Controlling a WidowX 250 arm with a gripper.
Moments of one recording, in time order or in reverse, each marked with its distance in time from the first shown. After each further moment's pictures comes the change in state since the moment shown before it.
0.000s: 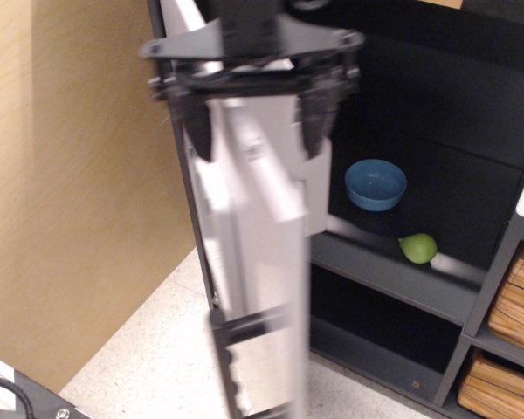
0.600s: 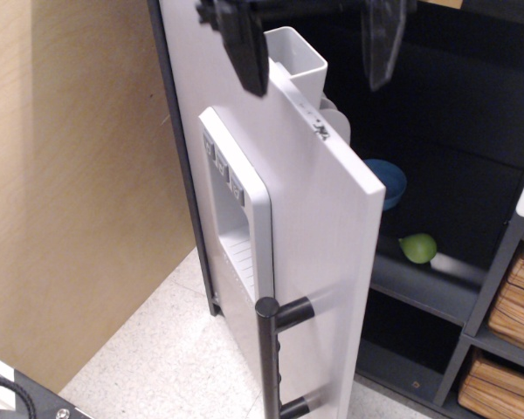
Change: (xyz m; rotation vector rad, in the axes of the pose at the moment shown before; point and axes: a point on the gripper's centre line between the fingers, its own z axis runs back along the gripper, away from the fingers) arm -0.006 -0.016 0.050 -0.139 -0.012 -0.091
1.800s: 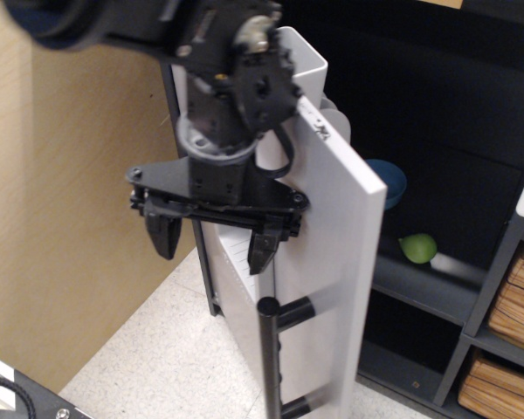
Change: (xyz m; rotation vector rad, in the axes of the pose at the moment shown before) arm -0.016 0.072 -0.123 0.274 -0.040 -0.070
